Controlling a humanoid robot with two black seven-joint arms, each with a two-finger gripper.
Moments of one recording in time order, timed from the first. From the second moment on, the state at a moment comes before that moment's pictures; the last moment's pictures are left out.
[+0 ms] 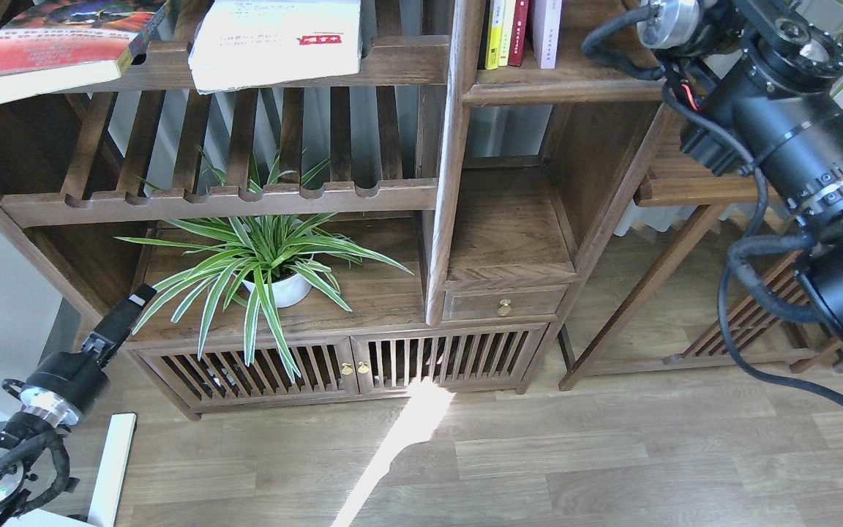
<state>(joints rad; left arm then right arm) -0.17 0.41 -1.00 -0.88 -0.13 -0.49 -0.04 1.33 -0.19 0.76 0.60 -0.41 -0.25 0.10</state>
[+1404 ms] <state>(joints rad) -0.36 0.41 -1.10 -0.90 -0.13 -0.49 -0.04 1.11 -0.32 0.91 1.05 -0.38 -0.21 0.26</state>
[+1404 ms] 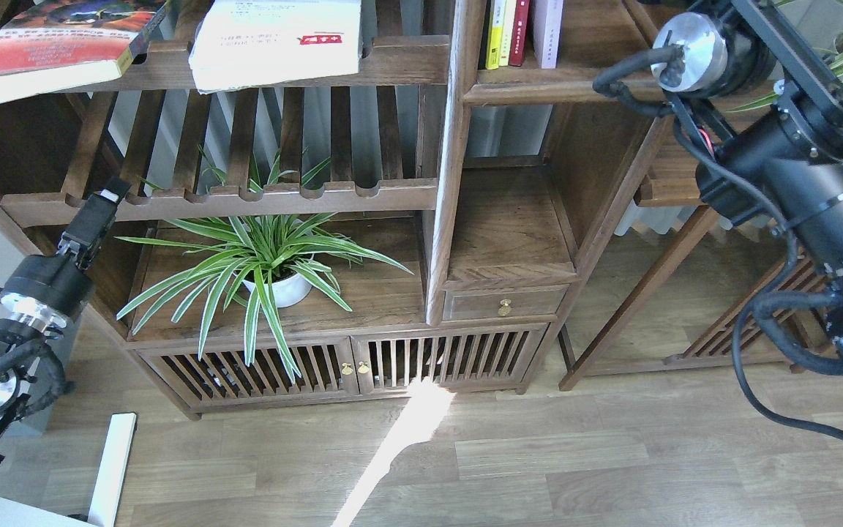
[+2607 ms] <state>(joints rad) -0.28 0.41 -1.09 -1.40 -0.27 -0.49 -0.05 0.46 -0.34 1.22 1.32 -0.34 0.58 0.24</state>
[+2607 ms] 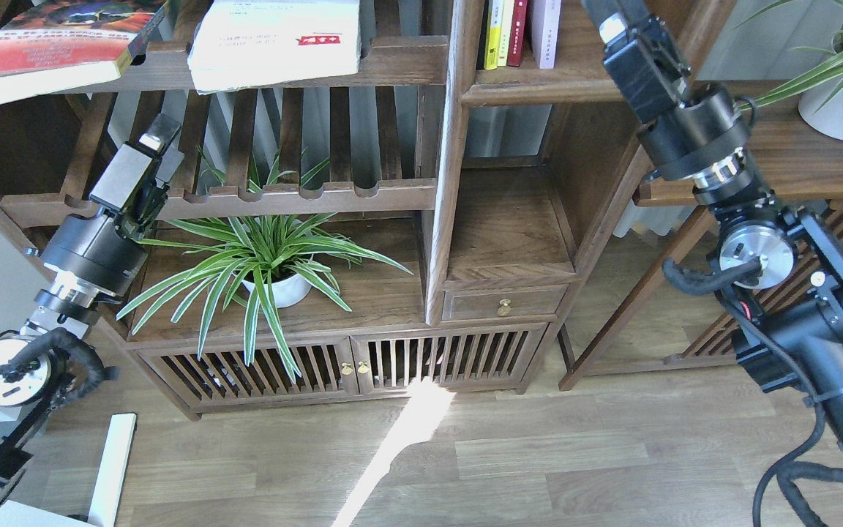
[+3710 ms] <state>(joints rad) -0.09 0.53 -1.24 -1.67 -0.58 -0.48 -0.10 0.30 -0.17 1.20 1.32 -0.34 0.58 0.18</state>
